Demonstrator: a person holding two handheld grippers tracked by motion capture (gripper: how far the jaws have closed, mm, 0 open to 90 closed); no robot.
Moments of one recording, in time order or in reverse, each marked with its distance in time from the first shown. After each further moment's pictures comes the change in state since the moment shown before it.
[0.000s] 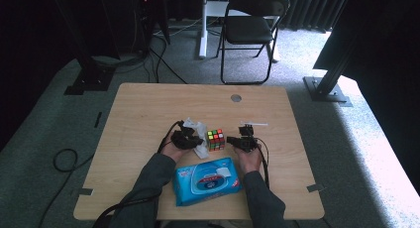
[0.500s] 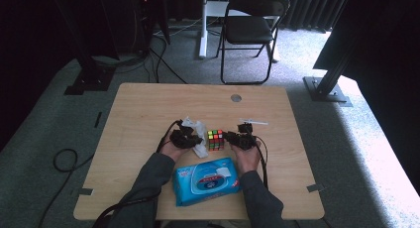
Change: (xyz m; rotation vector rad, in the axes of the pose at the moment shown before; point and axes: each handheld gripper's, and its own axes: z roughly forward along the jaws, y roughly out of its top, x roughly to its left) left arm 0.001 0.001 -0.004 -0.009 0.003 0.001; right arm 0.017 0.009 -0.012 -0.094 0.038 -0.047
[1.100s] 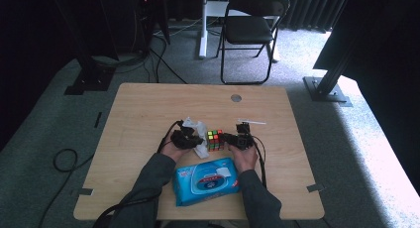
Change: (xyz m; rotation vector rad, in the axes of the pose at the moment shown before) left arm -0.002 0.000 0.000 -0.008 -0.006 0.003; right arm -0.005 -0.002 0.010 0.039 0.078 0.097
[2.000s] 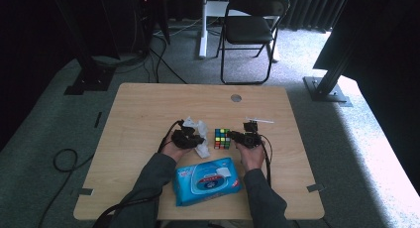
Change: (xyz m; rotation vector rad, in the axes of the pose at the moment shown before) left arm -0.002 0.002 0.000 -0.014 -0.005 0.006; right arm -0.008 0.008 -0.017 -0.017 -0.081 -0.031
